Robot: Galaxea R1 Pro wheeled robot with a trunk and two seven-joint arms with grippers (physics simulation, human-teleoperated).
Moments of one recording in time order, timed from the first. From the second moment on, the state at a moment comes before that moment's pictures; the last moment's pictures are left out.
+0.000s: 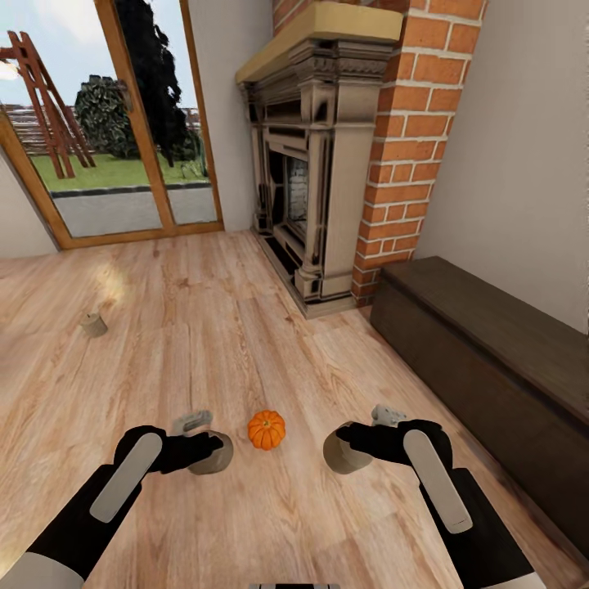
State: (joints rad) left arm -0.48 0.22 -0.27 -1.26 1.08 0.87 0.58; right arm -0.43 -0.03 0.19 -1.46 -0.88 1.00 -0.53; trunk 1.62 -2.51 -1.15
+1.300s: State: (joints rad) left arm -0.48 0.22 -0.27 -1.26 1.08 0.87 0.58; right arm -0.43 -0.03 0.19 -1.45 -0.88 1.00 -0.53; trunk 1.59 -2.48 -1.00
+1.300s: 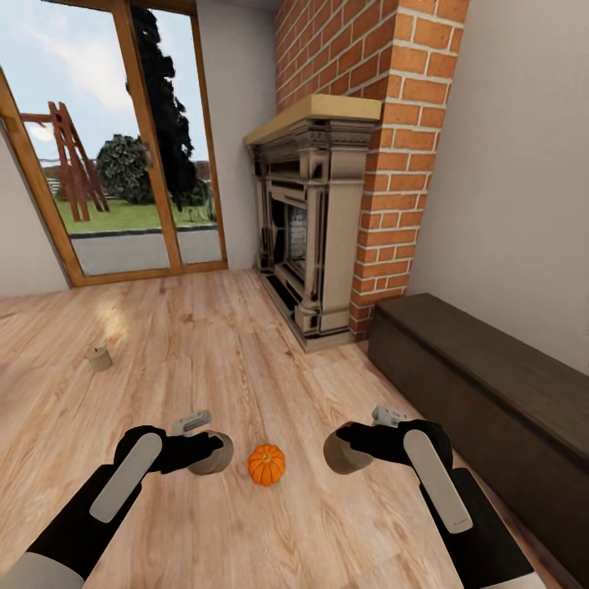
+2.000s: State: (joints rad) left arm -0.48 0.22 -0.27 -1.26 1.08 0.87 0.58; right arm -0.43 -0.03 0.19 -1.45 -0.88 1.00 -0.53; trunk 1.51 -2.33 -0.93
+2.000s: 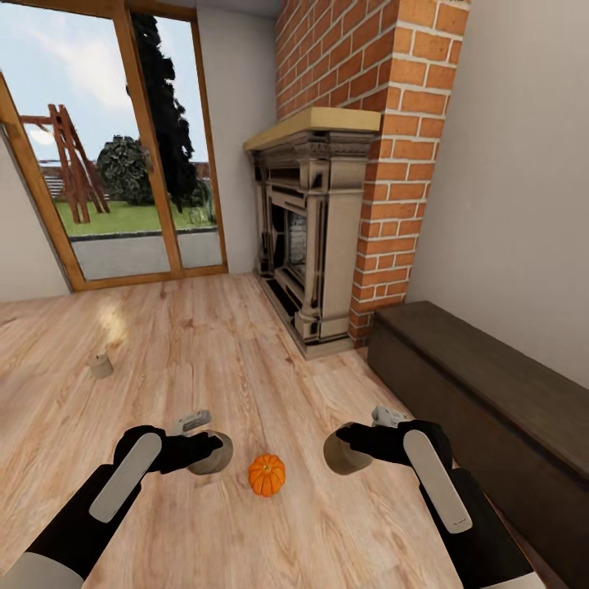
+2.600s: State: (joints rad) left arm -0.48 0.22 -0.27 -1.26 1.08 0.87 0.58; right arm -0.43 -0.03 0.19 -1.45 -0.88 1.00 -0.54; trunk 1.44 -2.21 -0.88
